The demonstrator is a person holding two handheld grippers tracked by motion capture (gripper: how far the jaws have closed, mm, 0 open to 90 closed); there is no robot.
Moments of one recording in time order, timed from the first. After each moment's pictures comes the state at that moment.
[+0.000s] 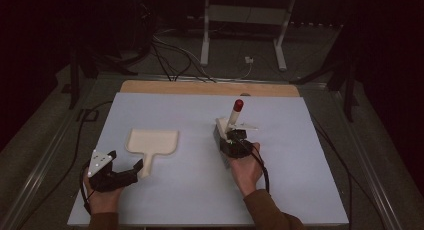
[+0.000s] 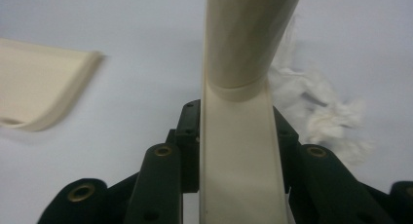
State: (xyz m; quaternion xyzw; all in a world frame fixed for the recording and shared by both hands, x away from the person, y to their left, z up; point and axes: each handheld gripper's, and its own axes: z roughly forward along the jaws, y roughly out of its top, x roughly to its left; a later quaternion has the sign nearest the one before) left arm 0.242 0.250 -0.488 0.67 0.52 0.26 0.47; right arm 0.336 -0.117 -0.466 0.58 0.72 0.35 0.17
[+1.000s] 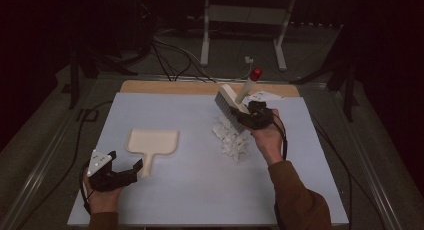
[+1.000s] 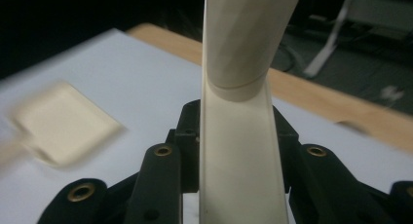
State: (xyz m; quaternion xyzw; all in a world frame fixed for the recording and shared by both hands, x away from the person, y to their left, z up) left arm 0.244 0.251 -0.491 0.67 0.52 0.26 0.46; right arm 0.392 -0.176 -0.400 0.39 0.77 0.45 0.23
